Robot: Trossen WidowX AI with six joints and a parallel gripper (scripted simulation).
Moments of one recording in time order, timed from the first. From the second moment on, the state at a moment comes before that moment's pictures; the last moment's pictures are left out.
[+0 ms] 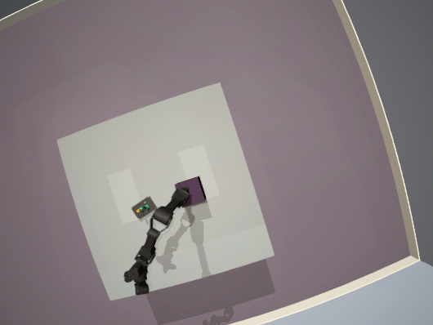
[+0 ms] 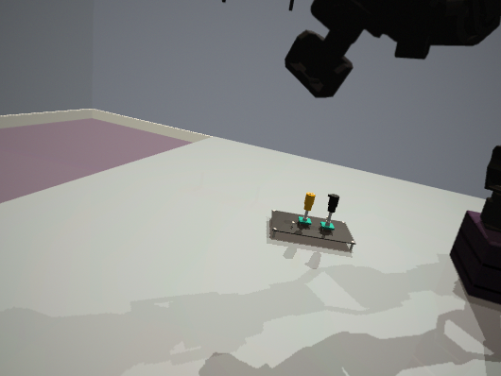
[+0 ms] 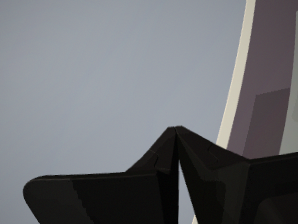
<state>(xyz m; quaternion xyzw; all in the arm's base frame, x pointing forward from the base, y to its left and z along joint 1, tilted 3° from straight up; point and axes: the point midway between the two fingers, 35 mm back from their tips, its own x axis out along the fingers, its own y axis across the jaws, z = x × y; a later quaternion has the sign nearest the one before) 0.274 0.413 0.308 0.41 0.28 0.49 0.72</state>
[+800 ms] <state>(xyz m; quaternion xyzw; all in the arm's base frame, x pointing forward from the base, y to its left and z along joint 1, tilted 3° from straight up) 0.364 0.262 0.168 0.18 0.42 0.24 0.86</state>
